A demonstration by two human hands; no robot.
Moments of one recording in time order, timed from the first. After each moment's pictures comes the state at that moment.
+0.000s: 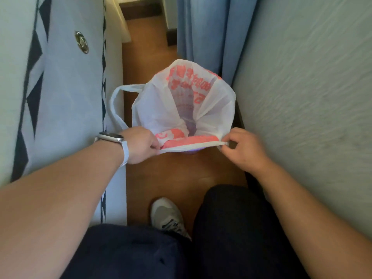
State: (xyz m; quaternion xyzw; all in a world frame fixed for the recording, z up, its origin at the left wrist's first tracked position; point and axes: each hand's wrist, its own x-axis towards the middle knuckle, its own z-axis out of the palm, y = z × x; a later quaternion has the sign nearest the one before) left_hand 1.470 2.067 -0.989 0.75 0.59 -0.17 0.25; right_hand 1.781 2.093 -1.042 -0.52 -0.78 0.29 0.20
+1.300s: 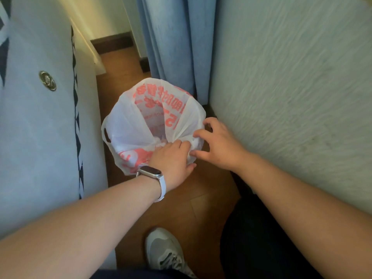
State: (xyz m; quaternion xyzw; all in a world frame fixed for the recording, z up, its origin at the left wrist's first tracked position) left_hand 1.586 2.083 -1.019 0.81 0.58 0.04 0.06; right_hand 1.767 2.130 -1.027 -0.52 -0.82 0.22 0.12
